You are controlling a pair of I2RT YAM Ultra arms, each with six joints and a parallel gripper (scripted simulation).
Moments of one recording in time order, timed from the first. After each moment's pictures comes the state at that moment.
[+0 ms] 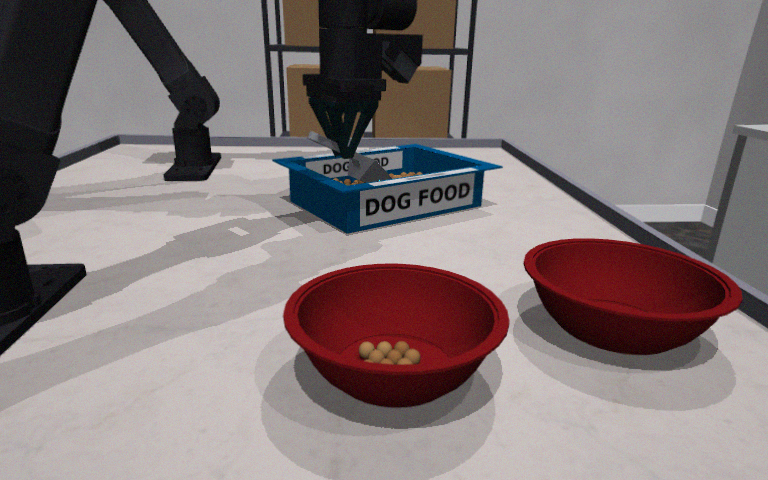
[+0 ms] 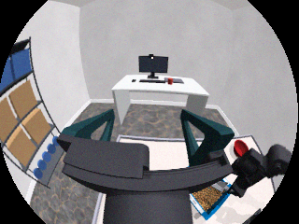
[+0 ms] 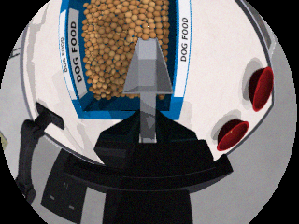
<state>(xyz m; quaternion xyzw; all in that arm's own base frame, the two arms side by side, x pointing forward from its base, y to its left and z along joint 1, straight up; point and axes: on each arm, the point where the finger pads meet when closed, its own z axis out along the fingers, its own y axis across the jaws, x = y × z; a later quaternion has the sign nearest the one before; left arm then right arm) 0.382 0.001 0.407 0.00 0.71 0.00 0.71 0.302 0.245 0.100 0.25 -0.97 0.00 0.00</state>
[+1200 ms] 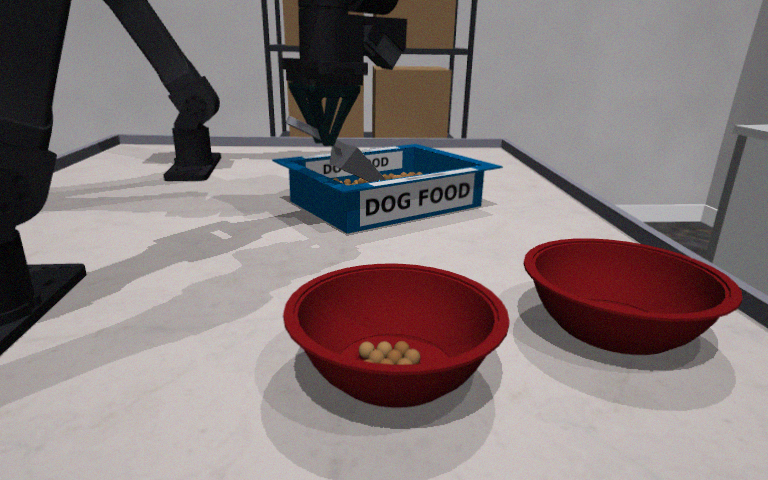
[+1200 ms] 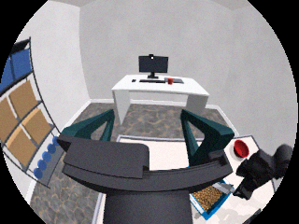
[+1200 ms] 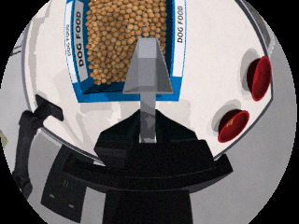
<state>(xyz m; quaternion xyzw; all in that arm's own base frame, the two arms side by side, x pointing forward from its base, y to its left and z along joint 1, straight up) 0.382 0.001 0.407 0.00 0.71 0.00 0.71 0.278 0.231 0.119 0.25 -0.97 0.00 0.01</state>
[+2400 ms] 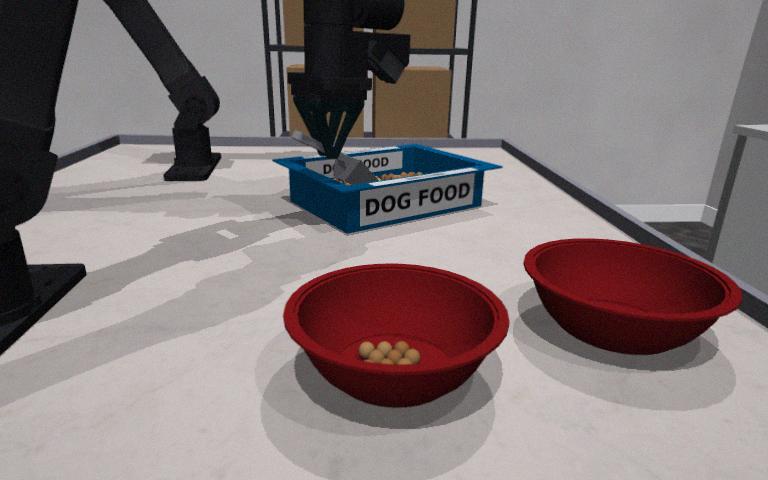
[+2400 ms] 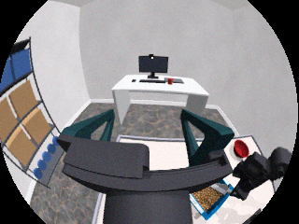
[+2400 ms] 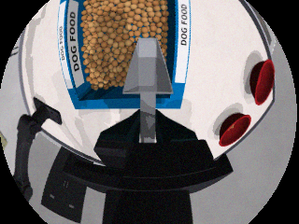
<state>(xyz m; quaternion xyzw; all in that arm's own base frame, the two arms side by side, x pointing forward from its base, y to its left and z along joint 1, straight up) 0.382 0.001 0.407 0.00 0.71 0.00 0.71 0.283 0.234 0.102 0.25 -0.97 0.00 0.01</state>
